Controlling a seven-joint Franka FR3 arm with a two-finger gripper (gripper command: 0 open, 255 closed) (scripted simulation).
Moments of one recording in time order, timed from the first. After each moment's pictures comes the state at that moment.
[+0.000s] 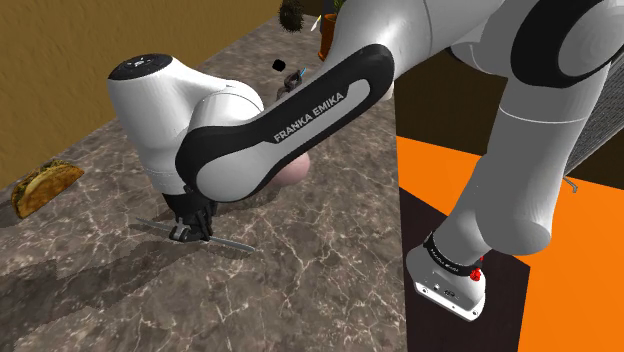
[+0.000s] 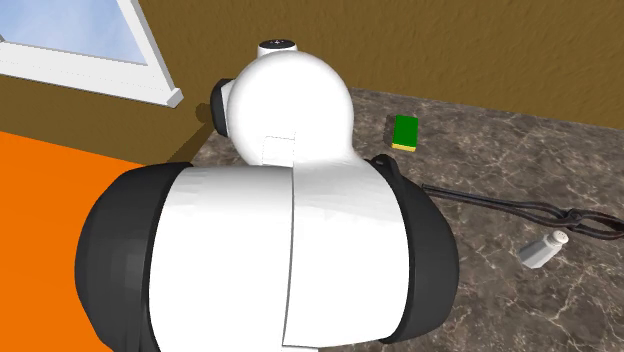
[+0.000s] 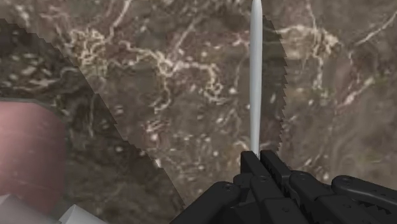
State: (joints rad) arm 0.29 0.34 0.53 -1.88 -0.17 2.12 0.40
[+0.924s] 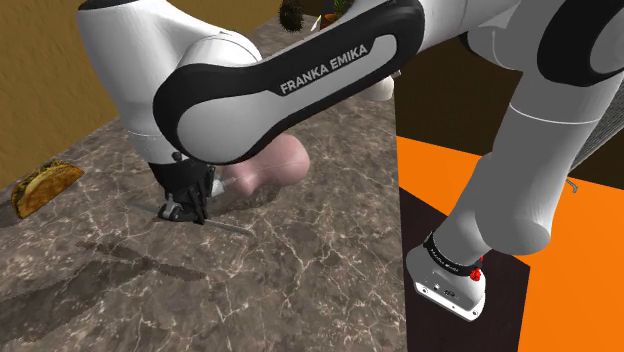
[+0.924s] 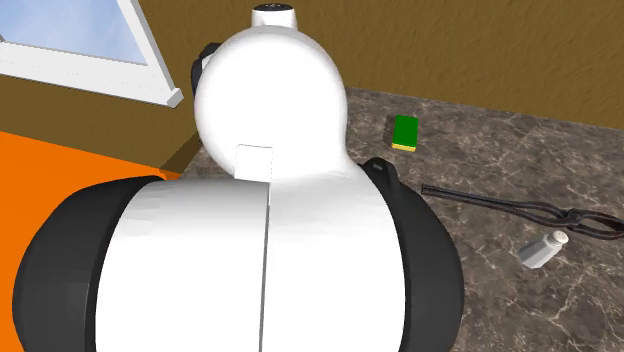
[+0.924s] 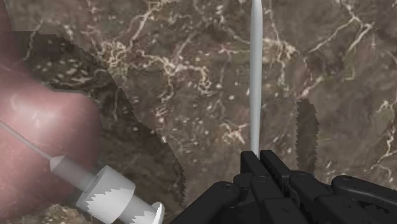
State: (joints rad) arm 0.28 0.27 0.54 -1.81 -0.13 1.98 0.38
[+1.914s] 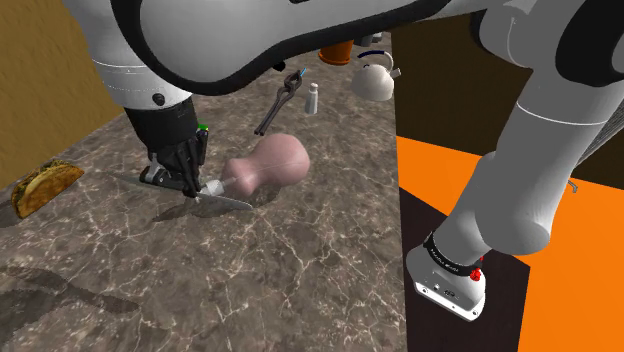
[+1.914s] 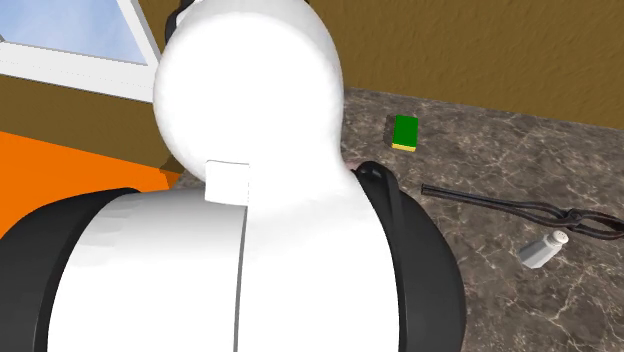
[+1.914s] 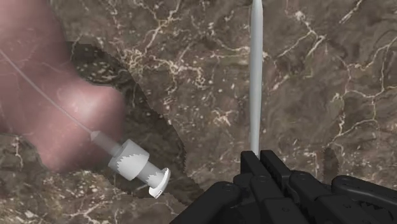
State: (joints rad) arm 0.28 0.22 0.55 -1.66 -0.10 1.80 0.36
